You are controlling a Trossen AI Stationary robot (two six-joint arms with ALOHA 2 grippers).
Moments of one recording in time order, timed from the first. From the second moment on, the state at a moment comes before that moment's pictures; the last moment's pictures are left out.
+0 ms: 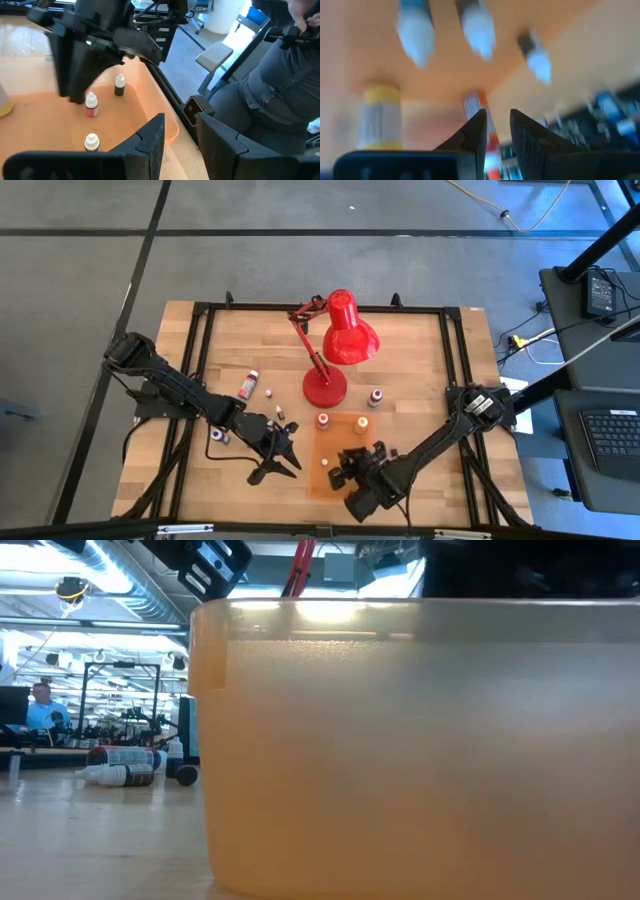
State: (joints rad) left arm -0.45 1.48 0.74 0.38 0.14 -0.26; right arm 0.68 2.09 1.55 -0.83 0.76 -1.41
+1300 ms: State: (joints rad) left arm -0.41 1.48 0.74 0.38 0.12 -0.25; right arm 0.59 1.01 0.74 -0.57 0.58 0.41
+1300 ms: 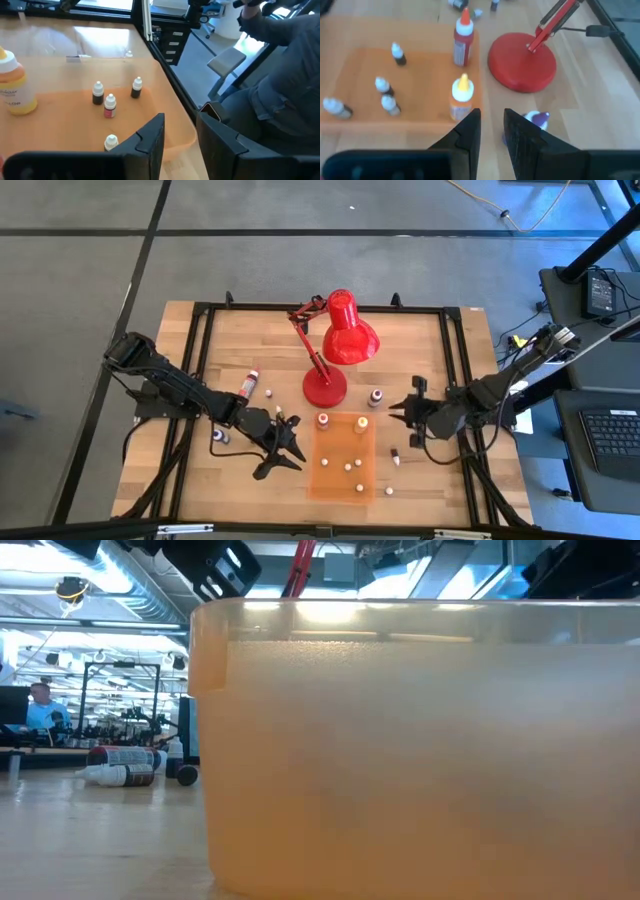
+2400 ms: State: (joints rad) left arm -0.41 1.48 0.74 0.38 0.12 -0.24; right arm 0.37 1.14 0.60 -0.41 0.64 0.42
